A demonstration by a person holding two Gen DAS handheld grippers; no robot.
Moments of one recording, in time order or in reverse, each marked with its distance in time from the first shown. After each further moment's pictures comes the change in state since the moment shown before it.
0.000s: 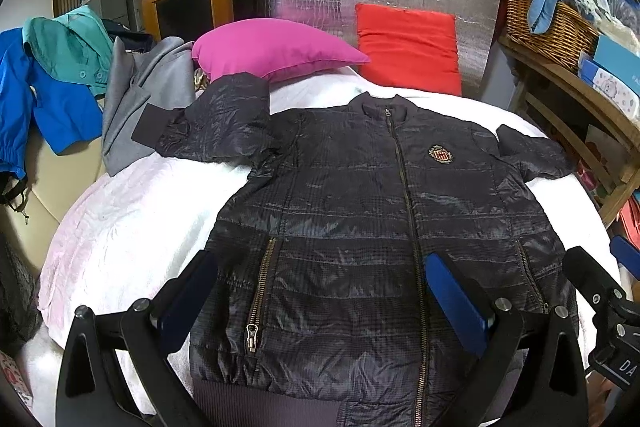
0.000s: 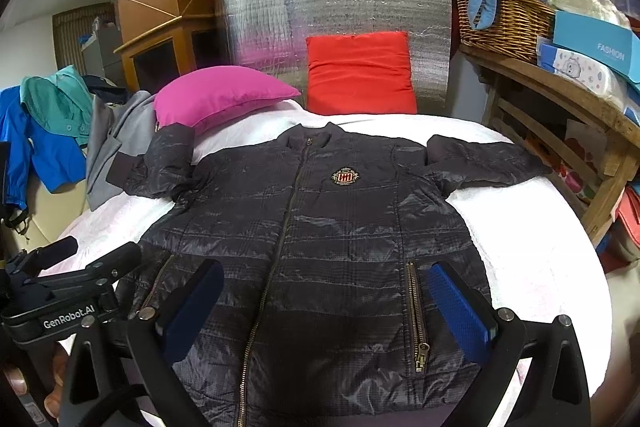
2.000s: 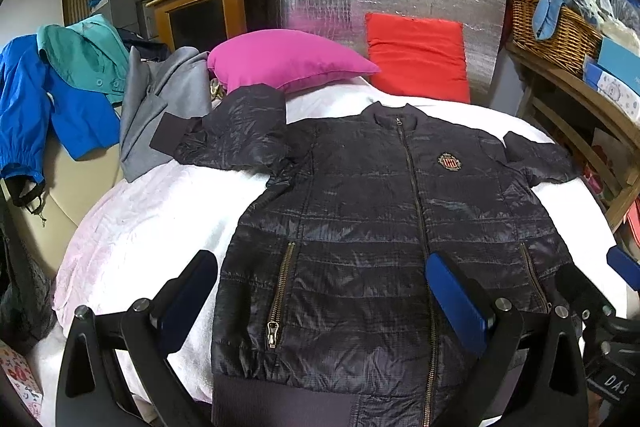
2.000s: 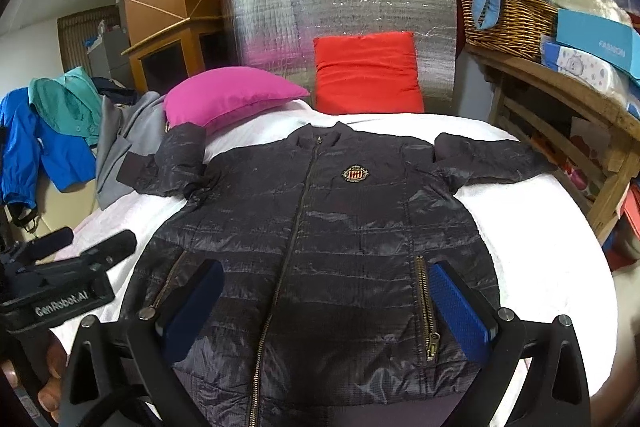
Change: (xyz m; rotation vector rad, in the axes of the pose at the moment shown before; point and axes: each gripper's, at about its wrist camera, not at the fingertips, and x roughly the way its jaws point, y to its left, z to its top) left arm -0.019 0.011 0.000 -0.002 -0.031 0.043; right arm -0.007 0.009 -0.008 -0.007 -0.002 0.029
